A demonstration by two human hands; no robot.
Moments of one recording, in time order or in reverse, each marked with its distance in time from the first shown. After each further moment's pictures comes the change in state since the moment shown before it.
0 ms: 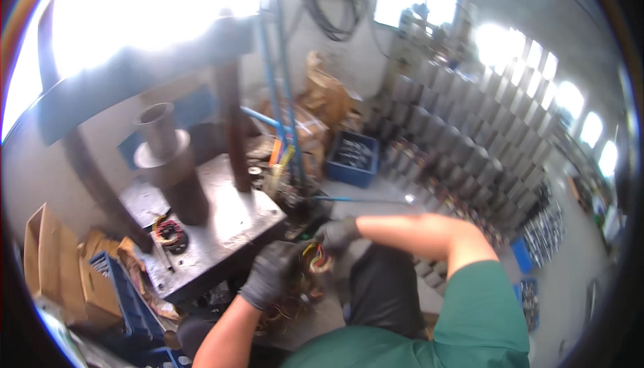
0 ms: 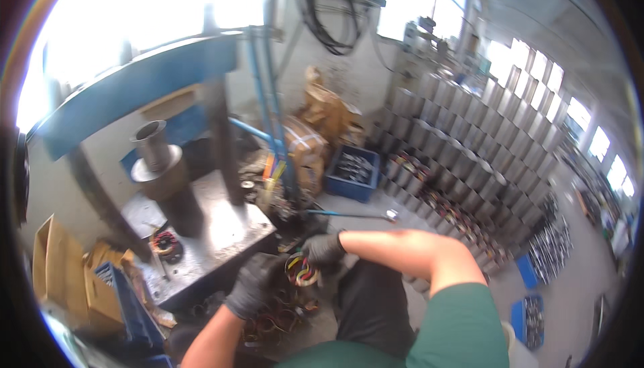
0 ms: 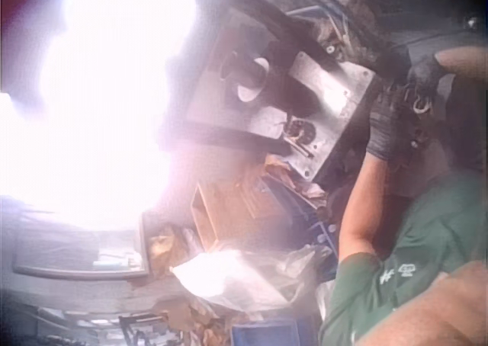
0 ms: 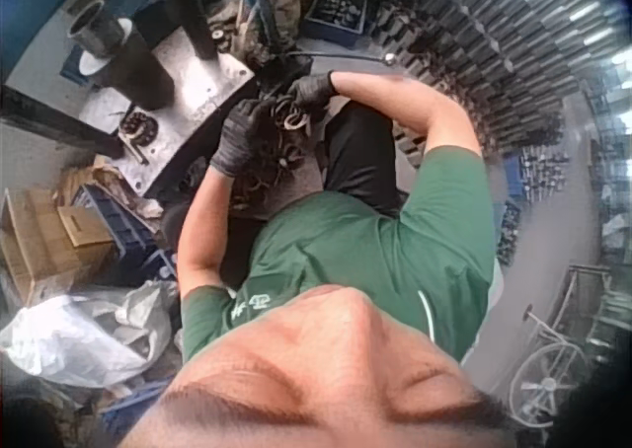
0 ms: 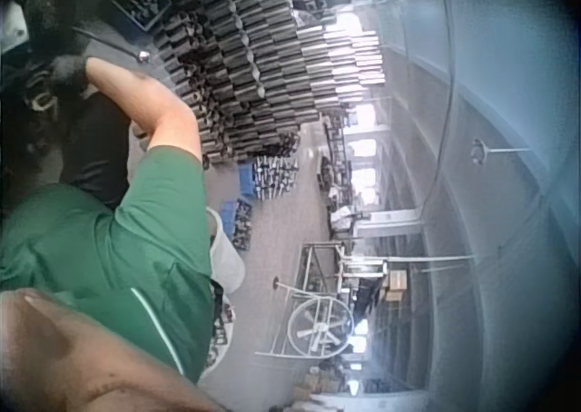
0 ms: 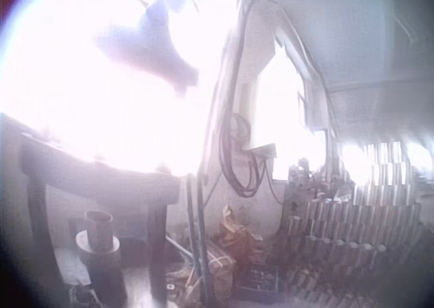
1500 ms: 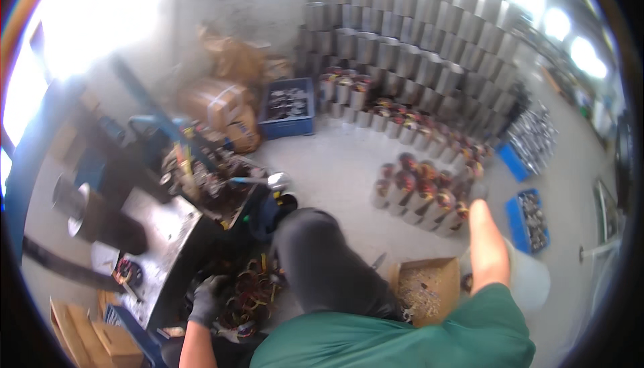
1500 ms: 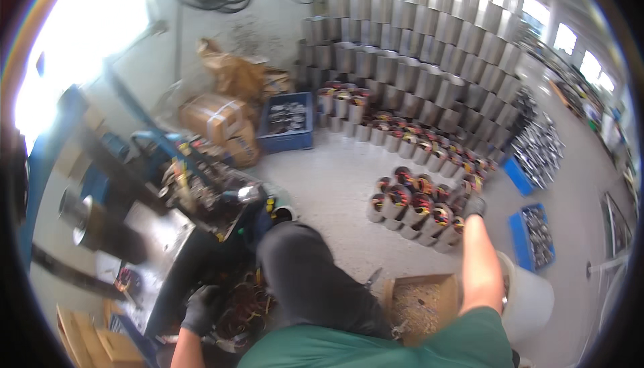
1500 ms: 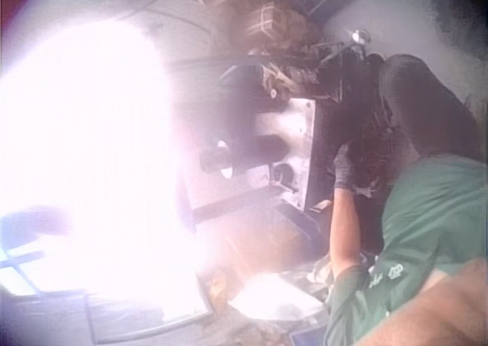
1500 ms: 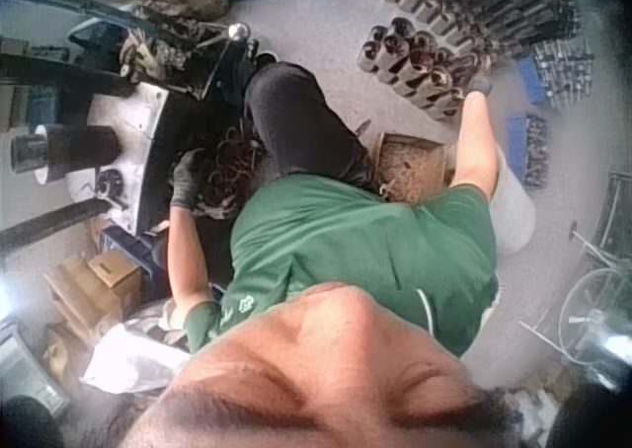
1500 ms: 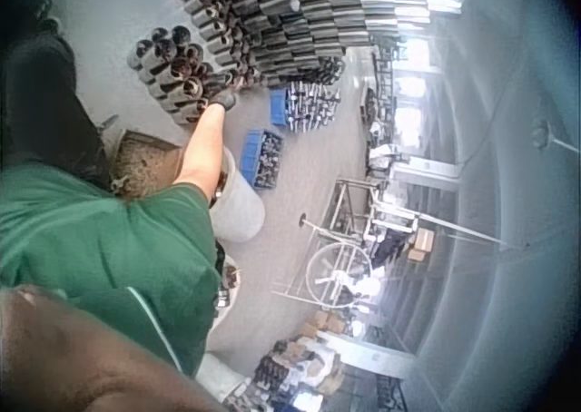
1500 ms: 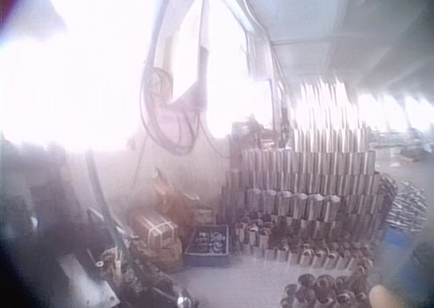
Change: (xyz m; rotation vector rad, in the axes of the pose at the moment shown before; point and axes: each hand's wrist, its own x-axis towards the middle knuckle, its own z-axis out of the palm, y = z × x) left_hand -0.076 -0.026 0.049 0.083 -0.565 -0.418; right_hand -0.505 0.468 0.339 1.337 2.252 0.830
